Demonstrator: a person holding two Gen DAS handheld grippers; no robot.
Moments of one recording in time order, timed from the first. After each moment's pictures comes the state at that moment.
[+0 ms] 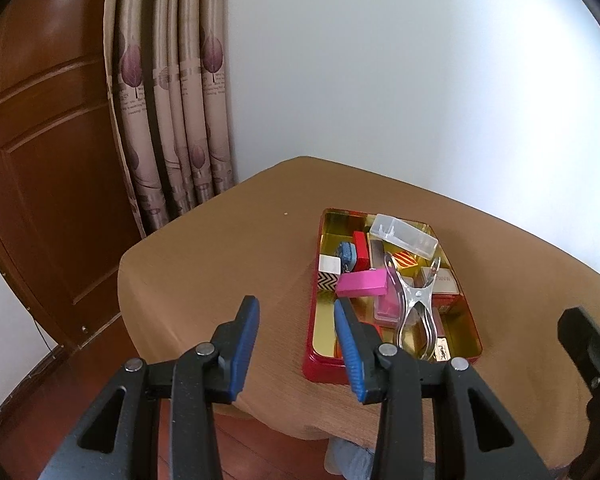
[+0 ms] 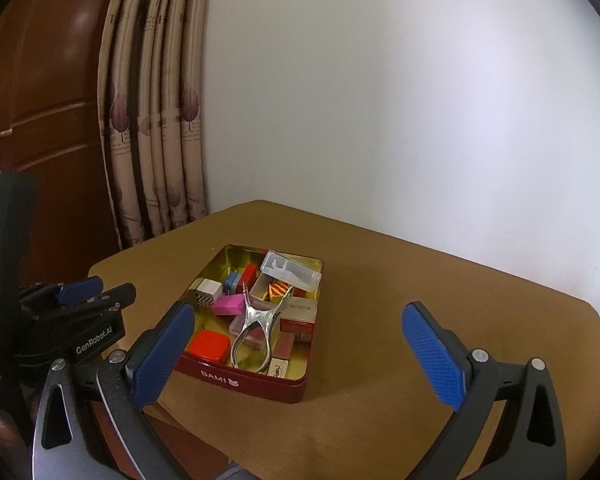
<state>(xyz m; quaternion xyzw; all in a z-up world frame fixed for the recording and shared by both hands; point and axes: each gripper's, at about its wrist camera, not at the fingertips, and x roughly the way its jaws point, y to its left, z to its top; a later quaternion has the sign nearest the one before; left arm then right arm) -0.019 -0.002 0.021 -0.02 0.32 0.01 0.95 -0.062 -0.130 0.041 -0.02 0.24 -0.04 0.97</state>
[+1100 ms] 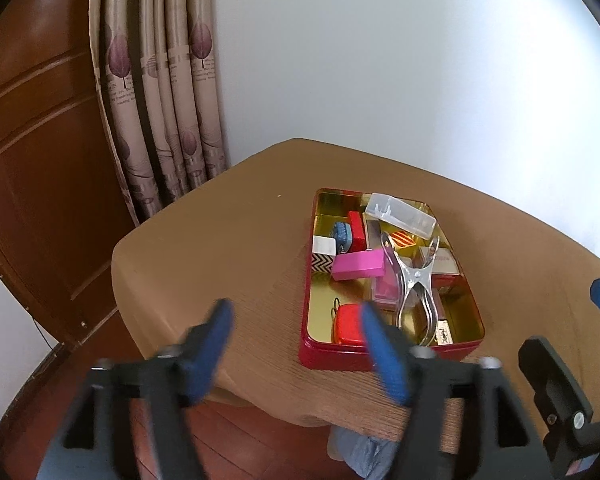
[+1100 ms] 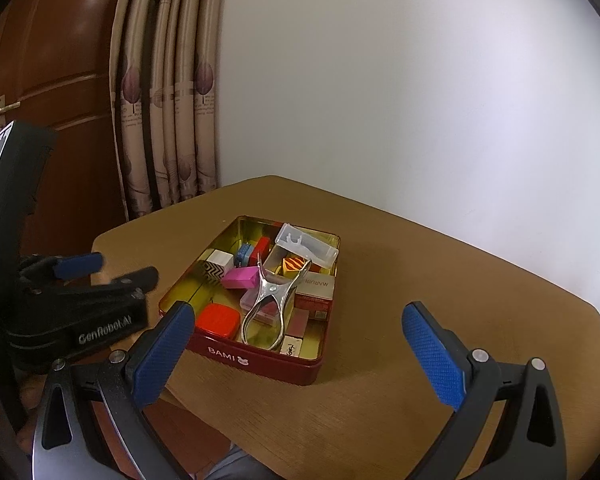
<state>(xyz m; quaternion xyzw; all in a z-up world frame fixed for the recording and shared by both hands) -0.012 -0.010 0.011 0.00 0.35 0.00 0.94 -0.053 -0.113 0.021 -0.04 0.28 -0.03 0.96</state>
